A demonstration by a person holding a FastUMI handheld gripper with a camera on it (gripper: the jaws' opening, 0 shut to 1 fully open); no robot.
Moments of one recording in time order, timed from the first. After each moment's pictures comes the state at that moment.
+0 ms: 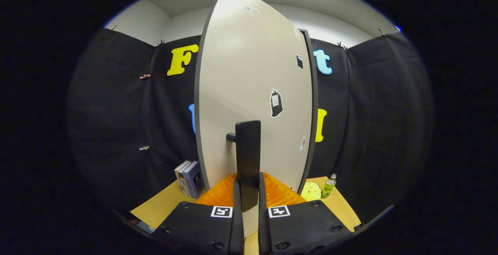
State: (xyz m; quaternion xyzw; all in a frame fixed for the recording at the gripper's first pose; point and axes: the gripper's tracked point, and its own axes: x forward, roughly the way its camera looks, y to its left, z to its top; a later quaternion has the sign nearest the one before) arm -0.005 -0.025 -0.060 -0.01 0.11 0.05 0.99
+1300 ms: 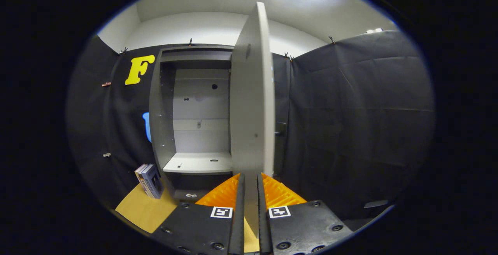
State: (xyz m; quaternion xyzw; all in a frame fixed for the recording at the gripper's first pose) arm -0.099 -0.148 -0.039 -0.03 0.08 -0.12 0.99
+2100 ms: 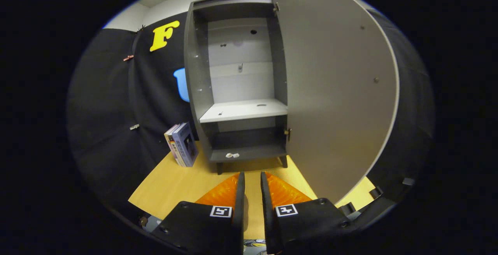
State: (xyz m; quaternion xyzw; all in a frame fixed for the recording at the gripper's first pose) arm -0.073 -0.024 -0.240 0.03 0.24 0.01 0.97
